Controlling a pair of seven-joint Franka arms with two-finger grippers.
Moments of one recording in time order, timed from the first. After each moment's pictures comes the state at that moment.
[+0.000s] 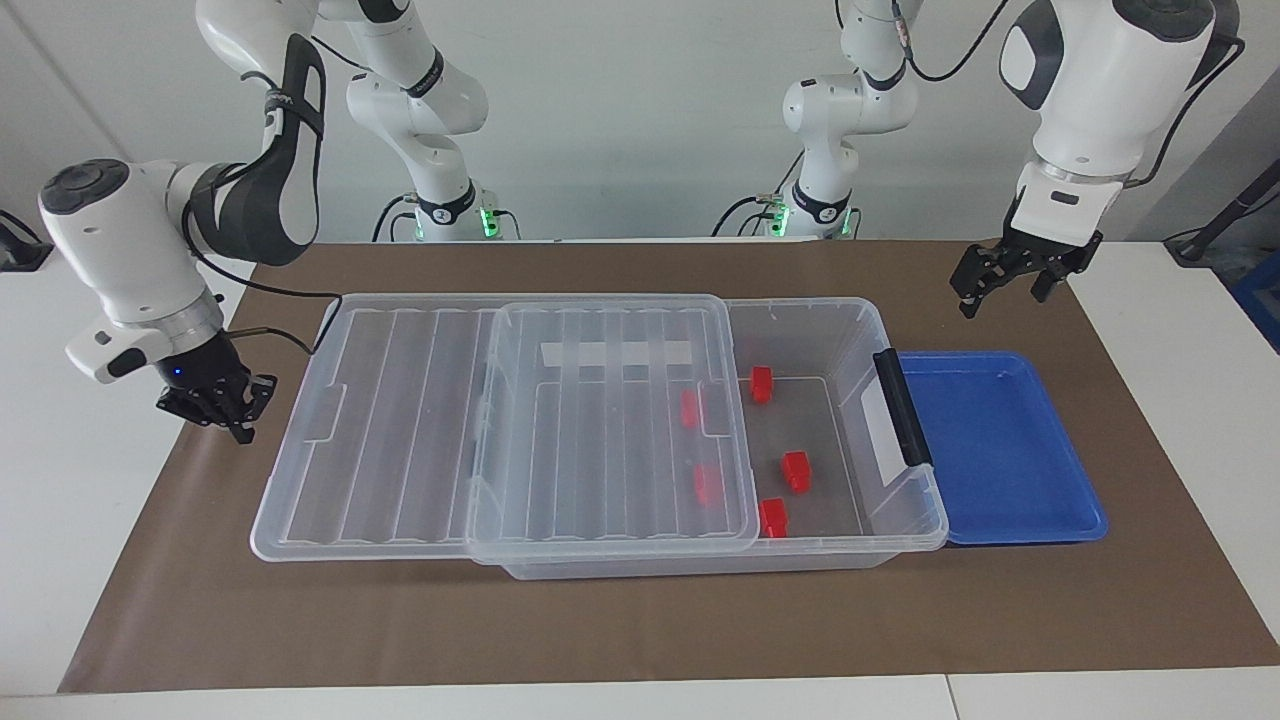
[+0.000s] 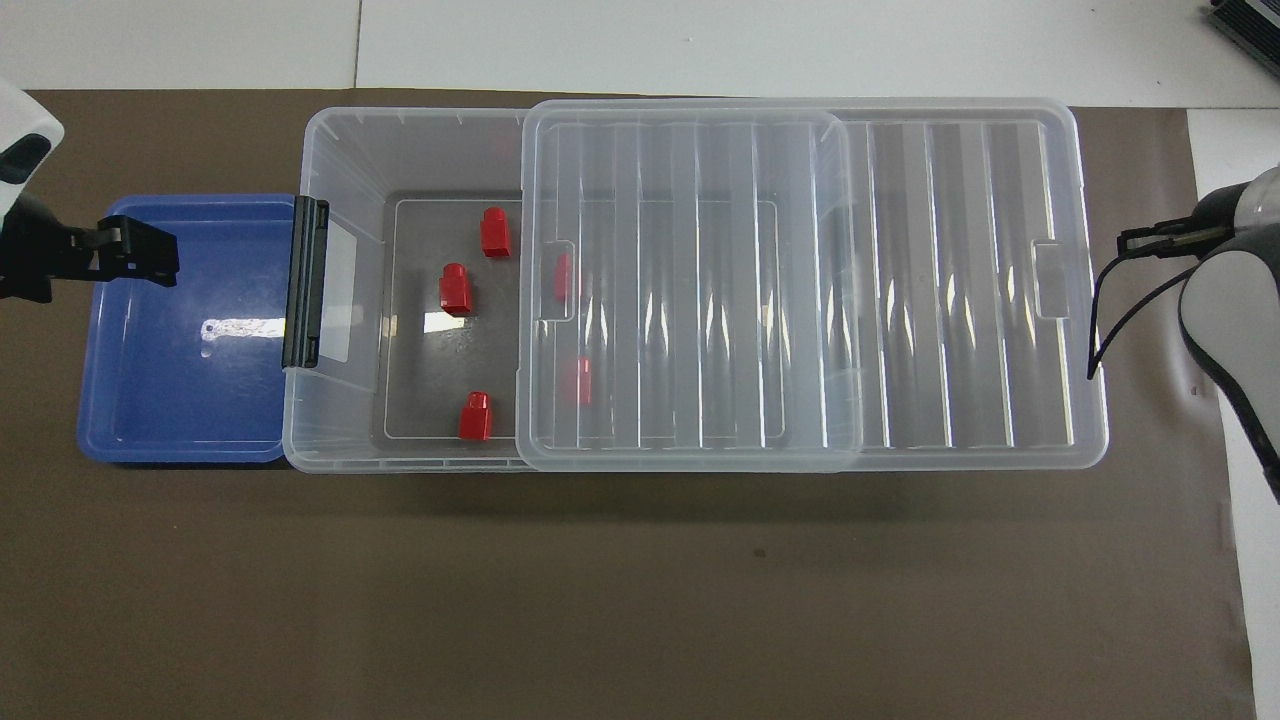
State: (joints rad) left arm 0.00 0.05 -0.10 -1.55 0.11 1.64 -0.21; right arm -0.06 0.23 -0.12 -1.74 0.10 2.16 -0.34
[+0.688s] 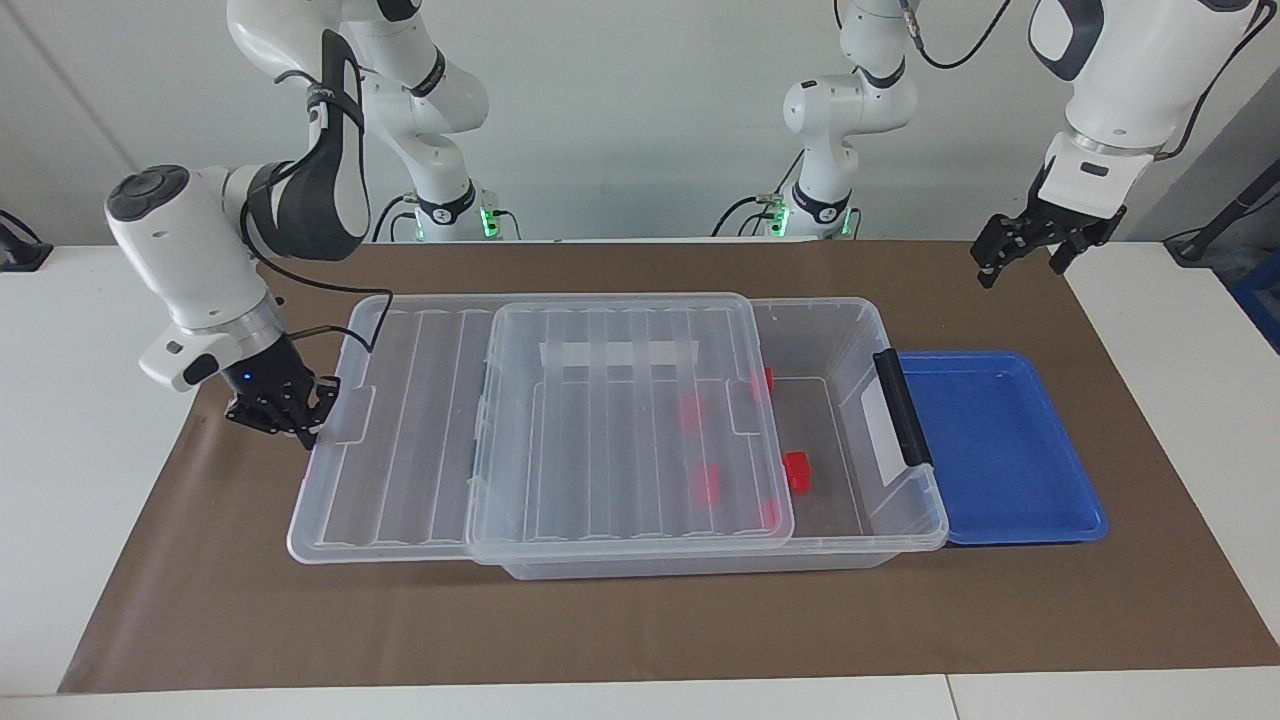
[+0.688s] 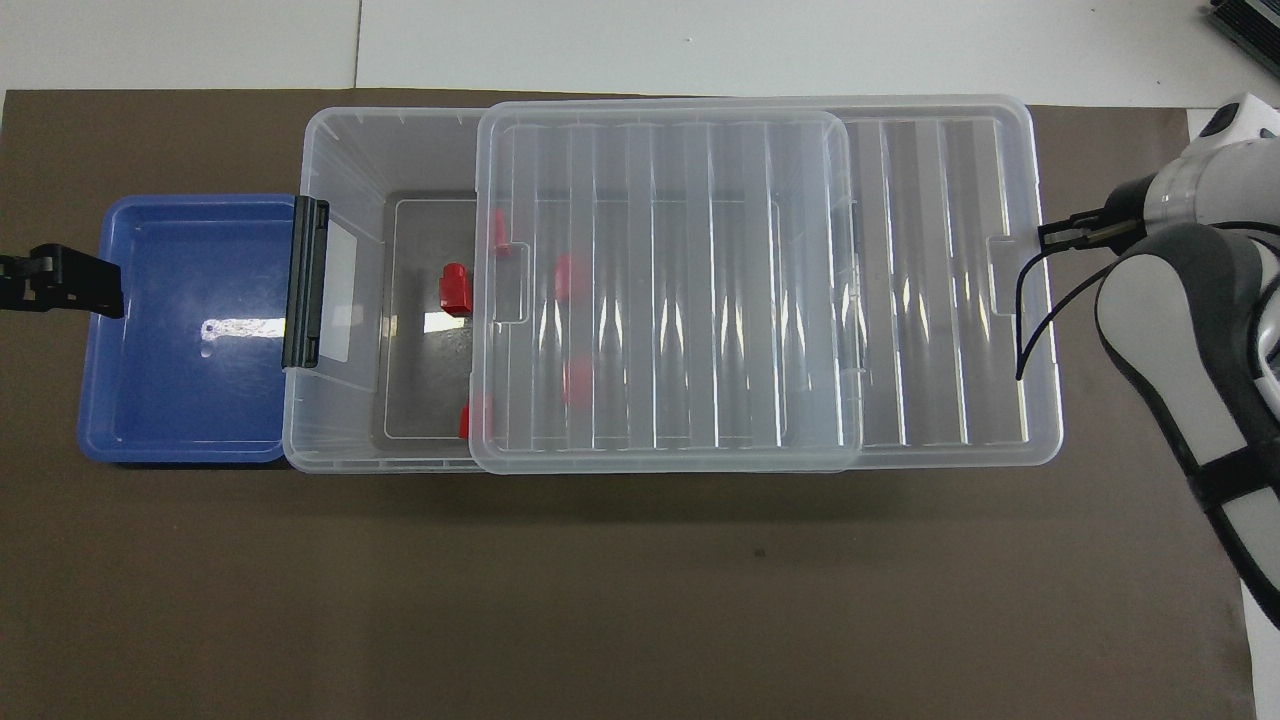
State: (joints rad) left arm 0.04 0.01 -0.09 -1.54 0.09 1.57 -0.10; right arm 0.06 0.23 -0.11 -1.74 0.13 2.17 -0.32
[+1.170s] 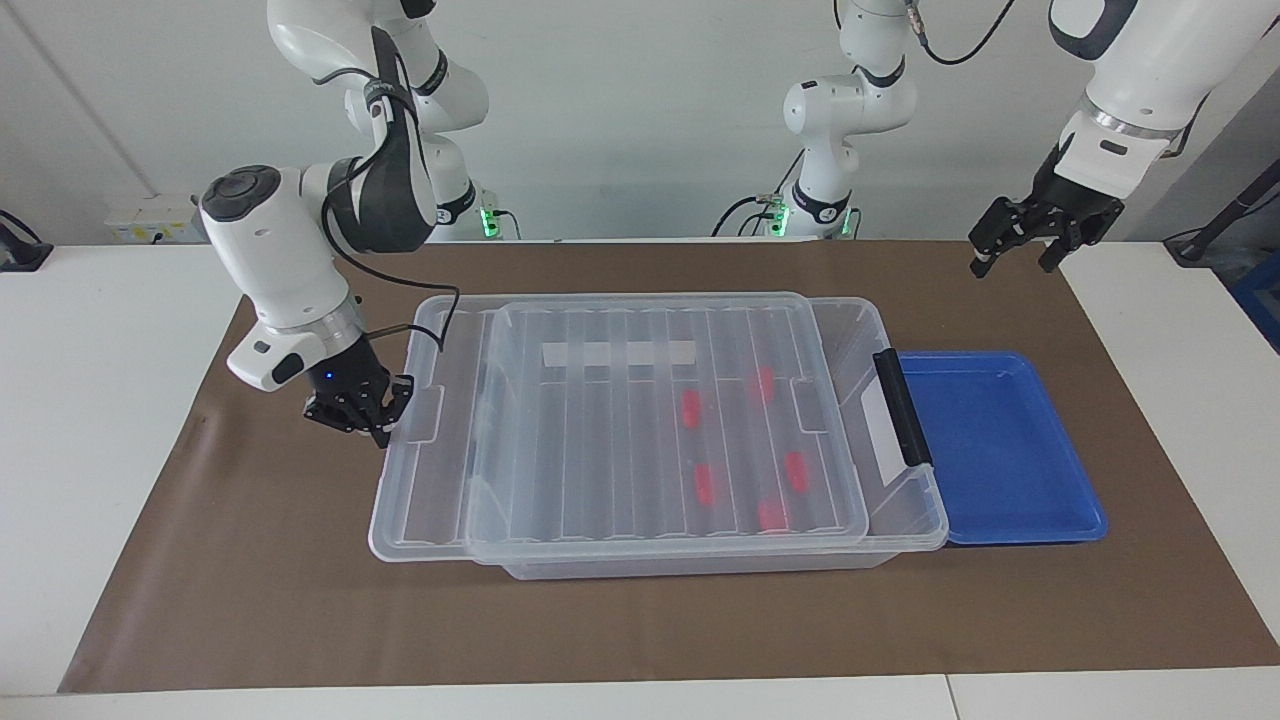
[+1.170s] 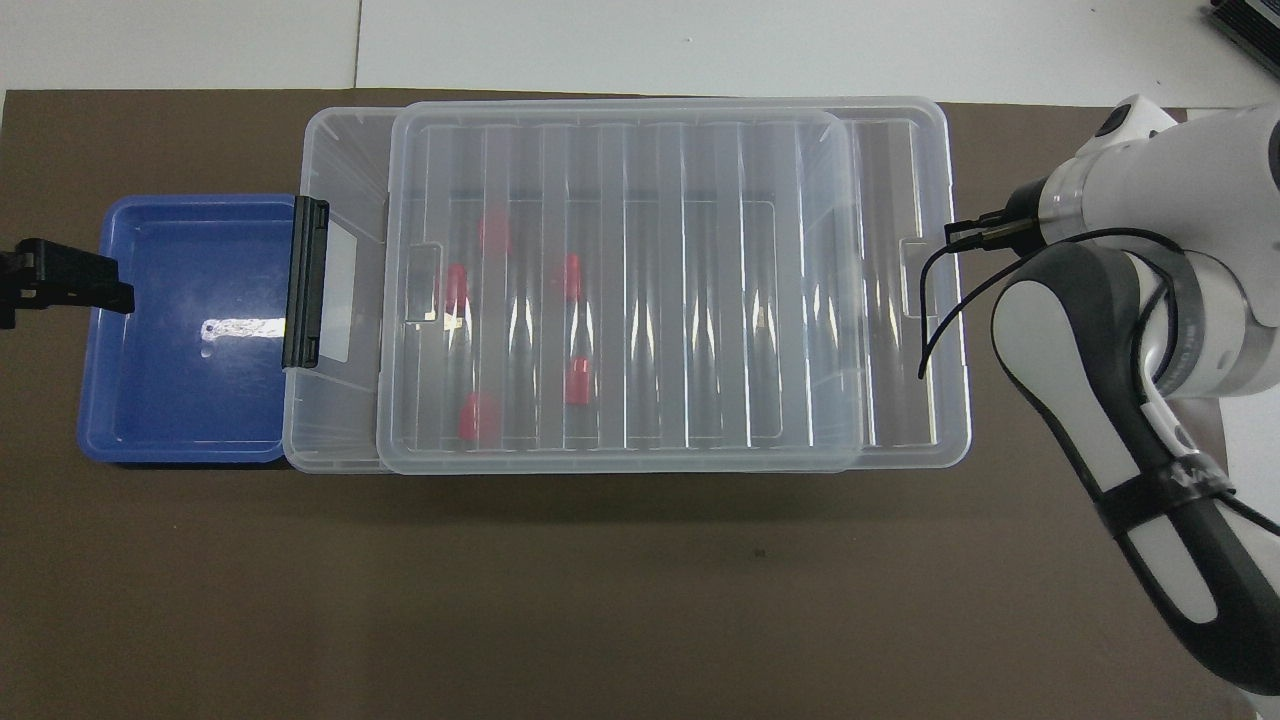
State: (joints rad) left arm 0.05 -0.01 -0.07 -1.54 -0.05 1.57 -0.07; right arm 0.18 0.23 -0.11 -1.74 0.13 2.18 -0.16
